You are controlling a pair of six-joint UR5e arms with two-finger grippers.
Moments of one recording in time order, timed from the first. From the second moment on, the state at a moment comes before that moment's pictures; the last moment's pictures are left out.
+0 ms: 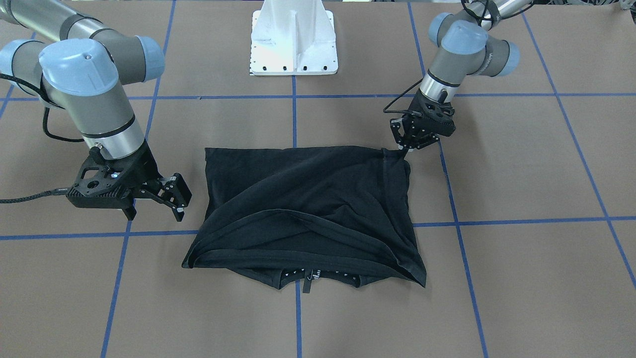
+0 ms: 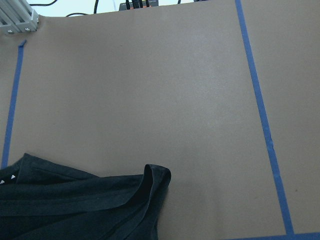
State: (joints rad) left arm -0.55 -1.72 -1.79 -2.27 -1.66 -1.02; right arm 0.85 -1.04 1.70 -1.40 1.84 1.09
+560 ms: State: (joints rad) left arm -0.81 -1.93 -1.43 -2.29 -1.66 -0.76; right arm 0.84 -1.04 1.70 -1.40 1.84 1.09
